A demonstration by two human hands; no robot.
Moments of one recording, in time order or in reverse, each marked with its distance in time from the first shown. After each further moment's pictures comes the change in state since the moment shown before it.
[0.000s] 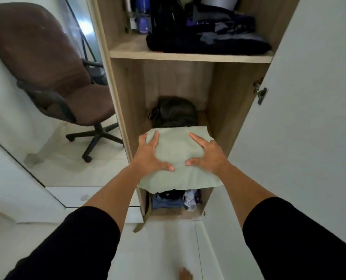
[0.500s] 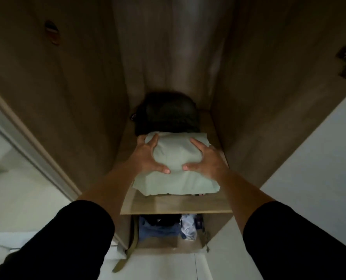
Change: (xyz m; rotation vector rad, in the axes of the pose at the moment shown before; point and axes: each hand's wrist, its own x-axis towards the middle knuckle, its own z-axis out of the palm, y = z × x) left_hand 0.254 -0.084 0.102 0.137 -0.143 -0.099; right_hand 0.242 0.139 0.055 0.036 -0.034 0.087
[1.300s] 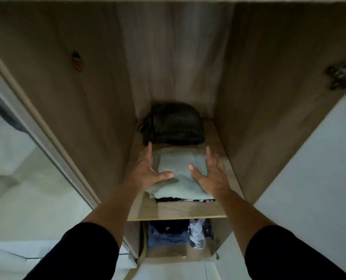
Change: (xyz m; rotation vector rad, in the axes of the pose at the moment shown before) left_hand -0.033 -0.018 -0.008 -0.294 0.113 -0.016; right_hand -0.028 -0.006 0.024 -0.016 0.156 0.097
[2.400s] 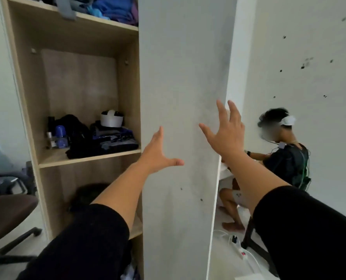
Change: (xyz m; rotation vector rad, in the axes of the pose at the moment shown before) left_hand -0.466 0.409 -0.074 0.092 -0.052 0.898; right_hand -0.552 -0.135 -0.432 -0.386 1.215 -0.222
